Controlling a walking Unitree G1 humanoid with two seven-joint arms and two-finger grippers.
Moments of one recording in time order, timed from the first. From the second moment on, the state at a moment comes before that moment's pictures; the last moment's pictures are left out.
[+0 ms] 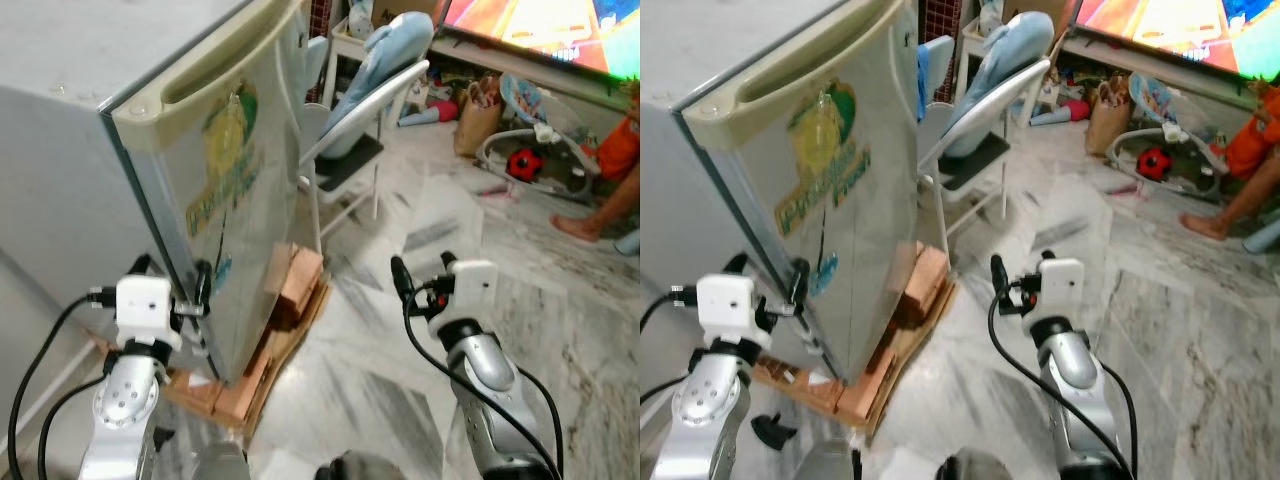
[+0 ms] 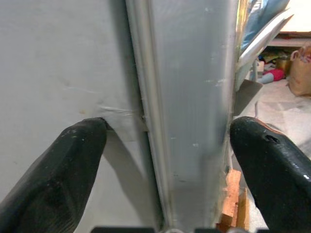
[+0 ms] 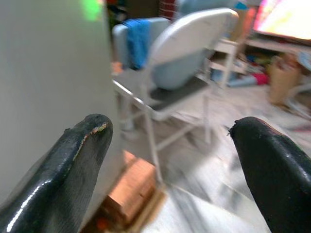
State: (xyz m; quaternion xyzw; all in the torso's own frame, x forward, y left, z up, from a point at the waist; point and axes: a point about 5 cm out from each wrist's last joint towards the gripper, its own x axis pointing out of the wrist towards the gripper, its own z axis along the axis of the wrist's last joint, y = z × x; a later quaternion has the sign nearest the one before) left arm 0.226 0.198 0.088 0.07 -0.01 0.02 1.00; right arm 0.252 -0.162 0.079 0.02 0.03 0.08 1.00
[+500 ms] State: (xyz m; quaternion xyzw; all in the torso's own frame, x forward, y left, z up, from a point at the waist) left arm 0.217 0.215 0.083 0.07 0.01 0.07 1.00; right arm 0.250 -0.165 0.076 0.02 0.04 0.07 1.00
